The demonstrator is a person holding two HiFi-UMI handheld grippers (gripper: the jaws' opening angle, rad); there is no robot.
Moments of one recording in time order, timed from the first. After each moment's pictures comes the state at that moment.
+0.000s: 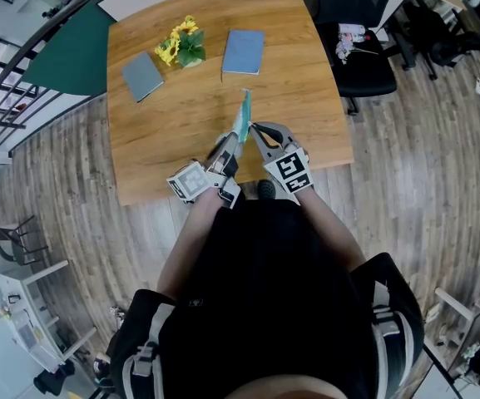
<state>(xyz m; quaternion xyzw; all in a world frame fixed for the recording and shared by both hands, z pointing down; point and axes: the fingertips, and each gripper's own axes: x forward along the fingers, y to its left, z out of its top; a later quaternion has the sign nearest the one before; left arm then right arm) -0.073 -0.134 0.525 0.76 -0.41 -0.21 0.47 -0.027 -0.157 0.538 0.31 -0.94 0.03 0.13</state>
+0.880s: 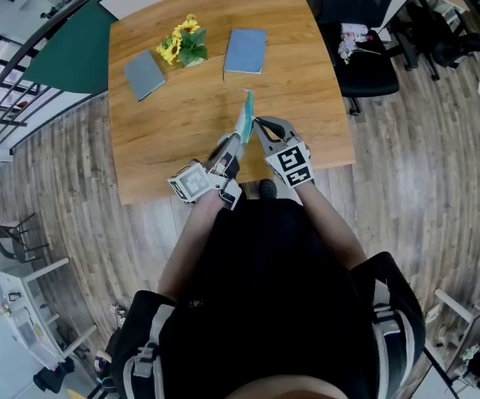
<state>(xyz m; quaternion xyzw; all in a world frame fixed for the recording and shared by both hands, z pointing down) -0.071 -0.133 0.524 0.76 -0.41 -0.20 0.46 -0.025 -0.177 0.545 0.32 -0.94 0.04 0.13</state>
